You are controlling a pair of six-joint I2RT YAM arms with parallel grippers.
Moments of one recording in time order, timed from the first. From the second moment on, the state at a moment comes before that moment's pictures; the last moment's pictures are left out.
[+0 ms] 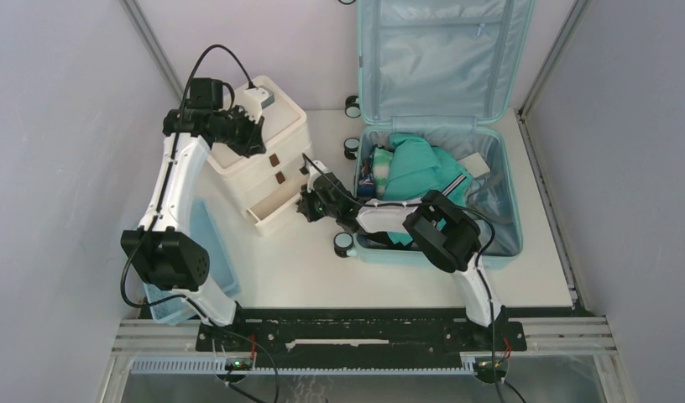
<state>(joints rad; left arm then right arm) -0.05 1.65 1.80 -1.02 0.45 0.52 0.89 2.17 1.39 0.29 -0.04 0.35</state>
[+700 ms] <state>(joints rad) -0.03 1.63 1.80 -0.86 0.37 0.28 0.89 1.95 1.24 0.12 -0.23 0.20</state>
